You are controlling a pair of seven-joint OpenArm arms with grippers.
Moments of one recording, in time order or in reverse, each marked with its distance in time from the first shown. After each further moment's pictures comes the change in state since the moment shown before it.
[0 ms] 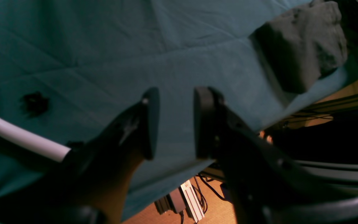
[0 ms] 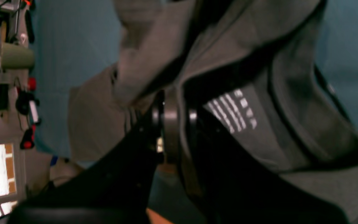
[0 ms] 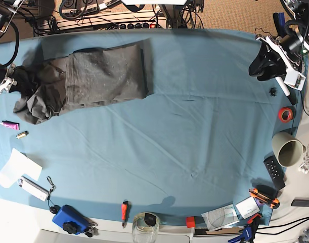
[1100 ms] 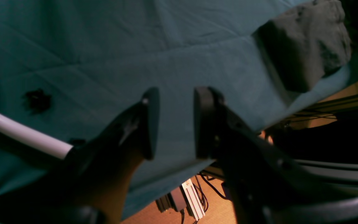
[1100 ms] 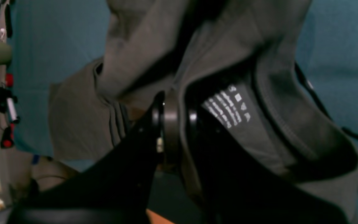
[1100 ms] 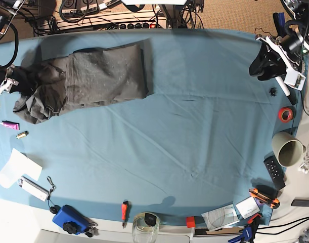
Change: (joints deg) left arm 0.0 0.0 0.0 0.0 0.6 0.0 0.0; right arm 0.7 -0.1 0.0 2.5 -6.0 0.0 -0.3
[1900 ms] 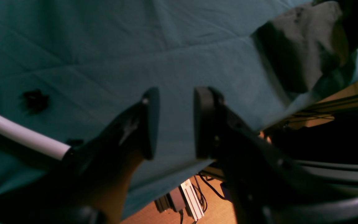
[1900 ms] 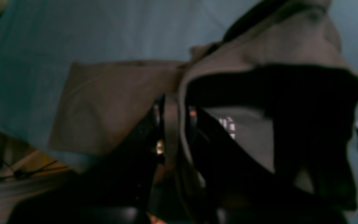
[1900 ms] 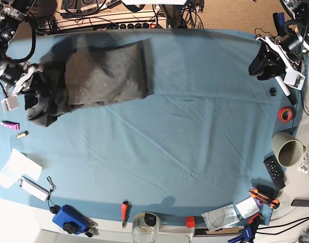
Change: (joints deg) left arm 0.0 0.3 0.0 0.0 0.0 0.0 0.0; right arm -10.2 -13.0 5.8 39.4 -5.4 -0.8 -0.2
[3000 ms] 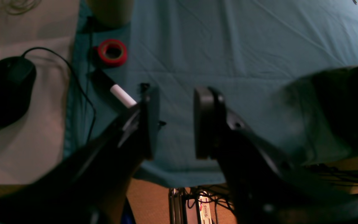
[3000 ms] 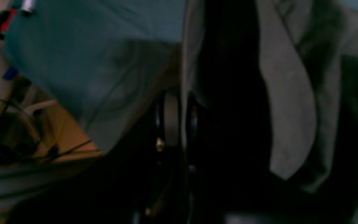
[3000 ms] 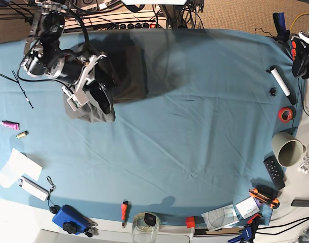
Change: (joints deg) left arm 0.0 0.1 -23.2 0.0 -6.1 0.0 0.2; right arm 1.6 -14.9 -23.4 9.6 -16.4 0.8 4.6
